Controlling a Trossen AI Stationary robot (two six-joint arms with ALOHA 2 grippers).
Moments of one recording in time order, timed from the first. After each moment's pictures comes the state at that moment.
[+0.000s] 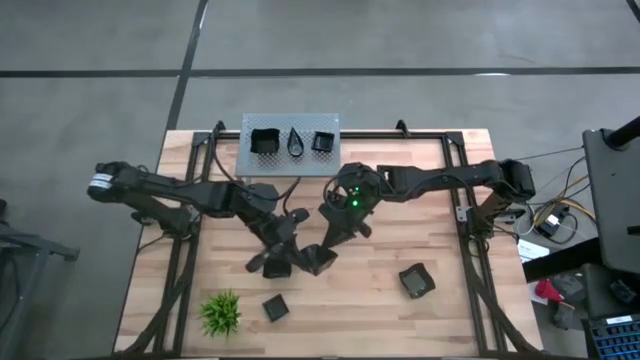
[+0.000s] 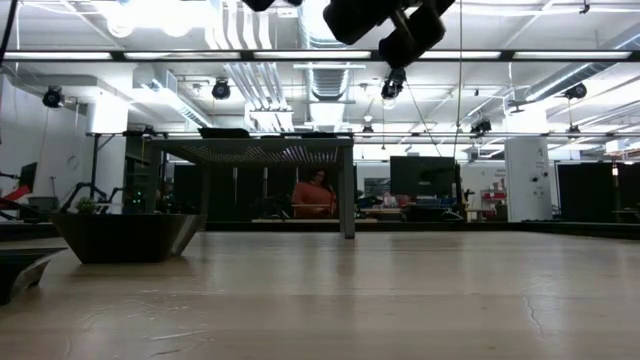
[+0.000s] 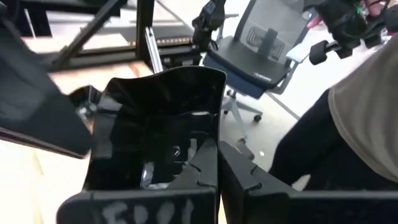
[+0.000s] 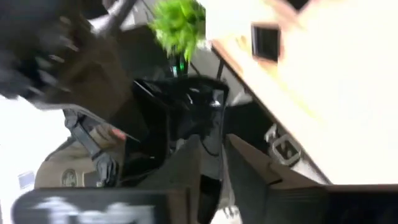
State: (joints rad) left arm -0.14 1.31 1.09 -0.17 0.56 -0.01; right arm -0.03 1.66 1.33 -0.24 -0.72 1.50
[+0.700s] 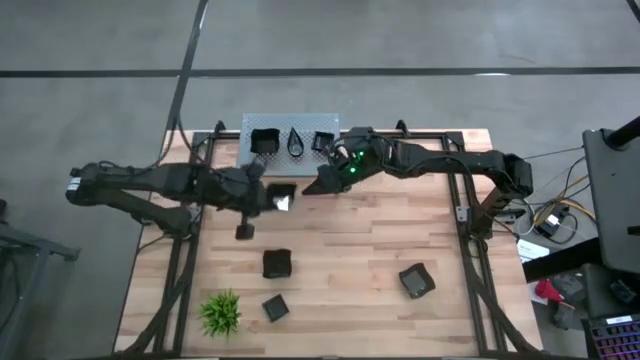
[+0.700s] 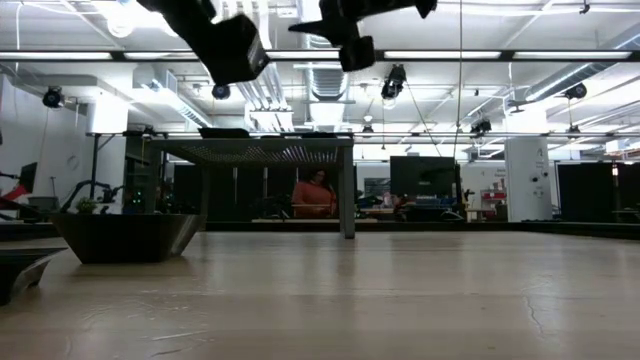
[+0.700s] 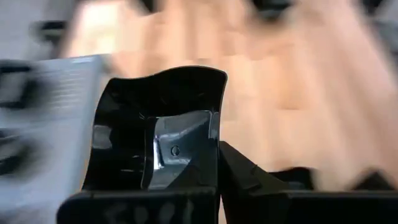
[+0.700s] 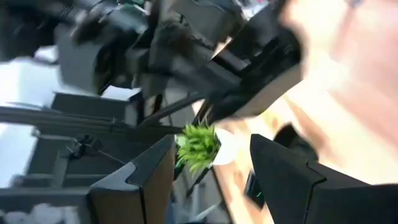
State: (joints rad) left arm -0.05 1.04 1.09 -0.74 -0.08 0.06; right arm -0.18 1.66 1.44 -0.17 -0.46 1.13
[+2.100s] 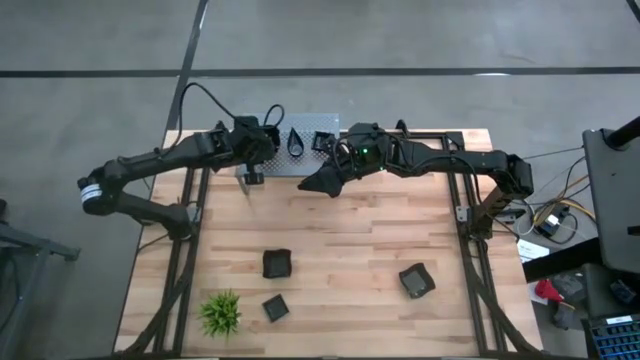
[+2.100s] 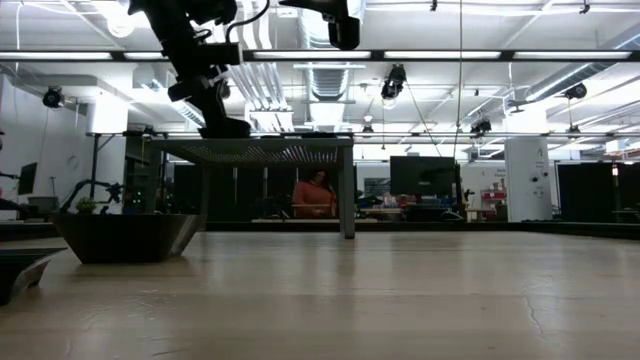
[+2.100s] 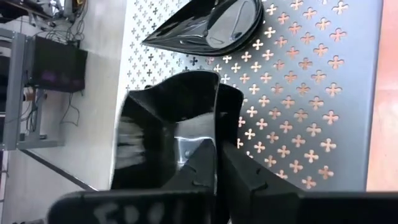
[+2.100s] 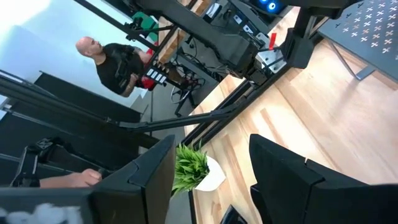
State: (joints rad) left arm 0.45 1.21 1.09 -0.73 -0.38 0.59; right arm -0.15 1.66 1.52 -0.17 -0.36 0.86
